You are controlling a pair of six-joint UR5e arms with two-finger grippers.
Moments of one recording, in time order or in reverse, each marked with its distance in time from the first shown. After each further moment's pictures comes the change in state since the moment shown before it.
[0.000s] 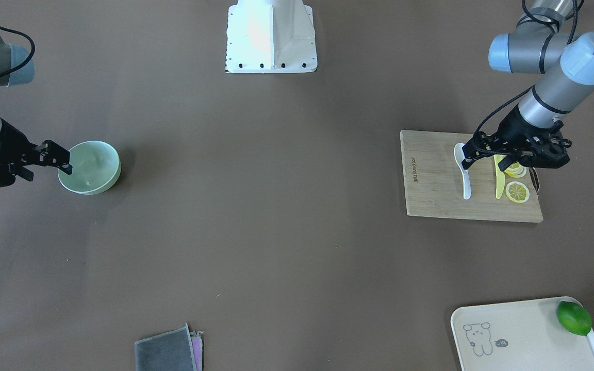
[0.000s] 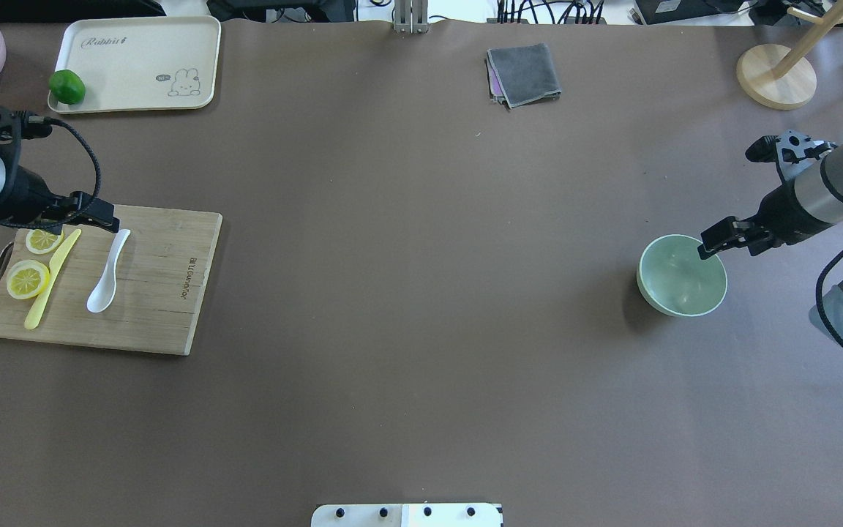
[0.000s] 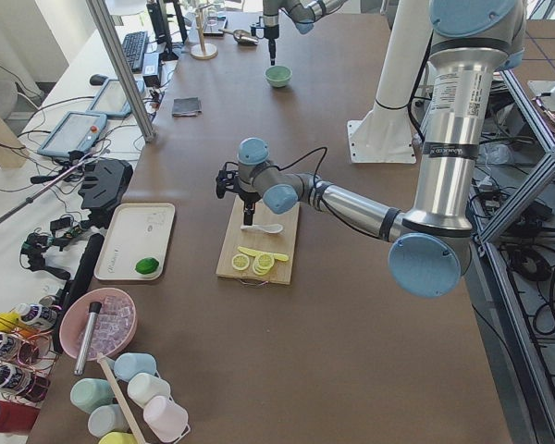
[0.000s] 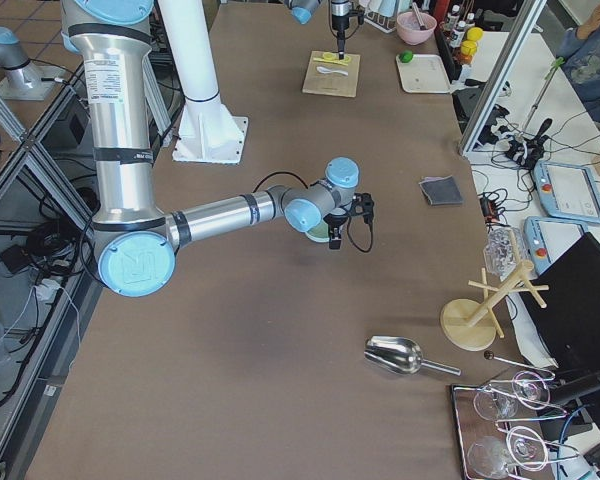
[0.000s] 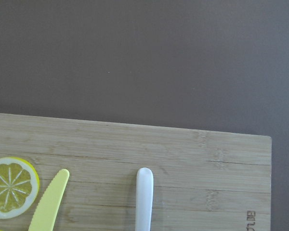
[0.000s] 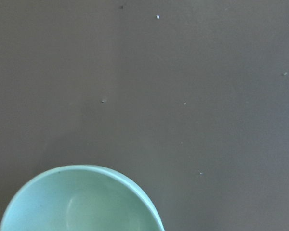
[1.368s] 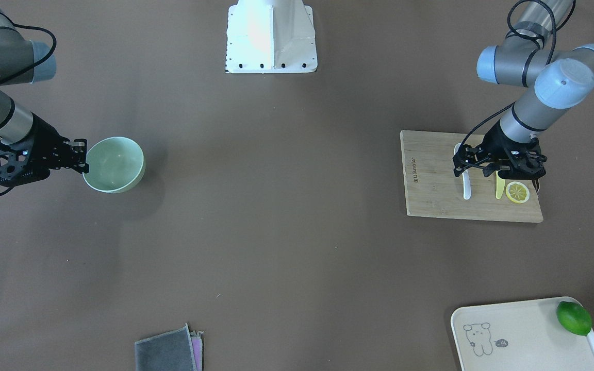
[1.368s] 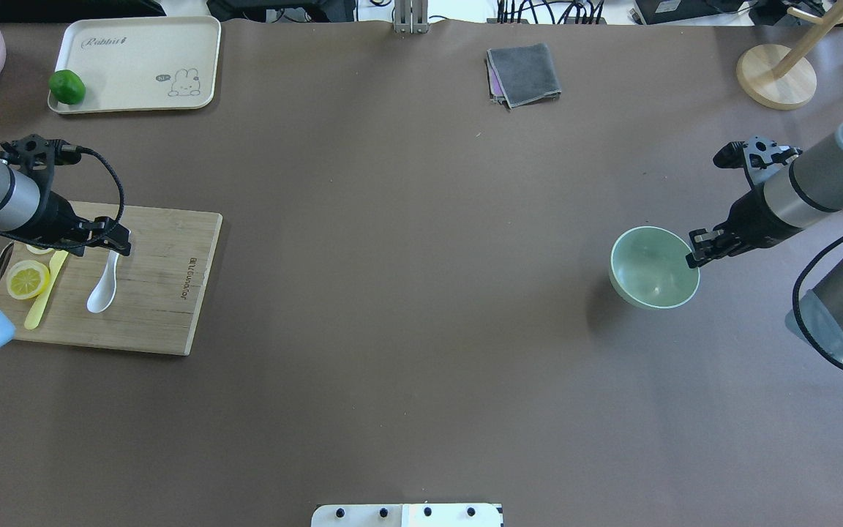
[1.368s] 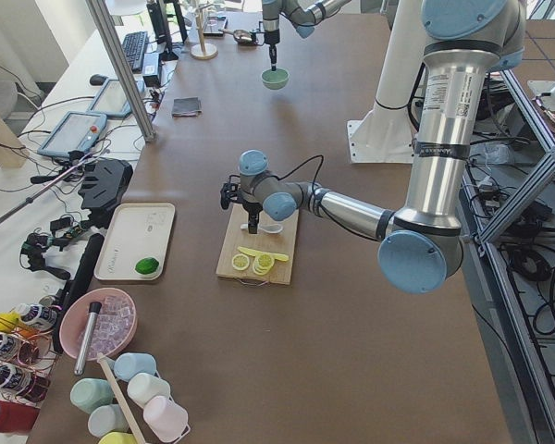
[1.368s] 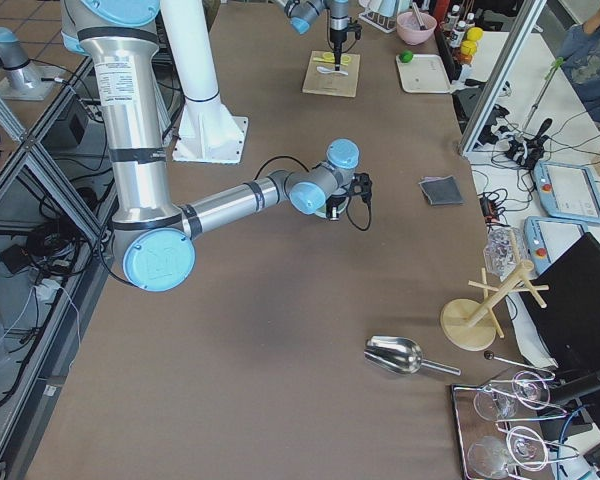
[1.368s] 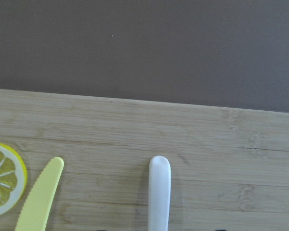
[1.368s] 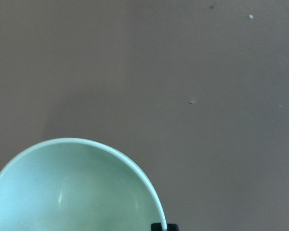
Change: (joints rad) left arm 0.063 -0.023 0.091 -0.003 0.023 0.003; right arm -0.045 0.097 0.035 -0.018 0.048 0.124
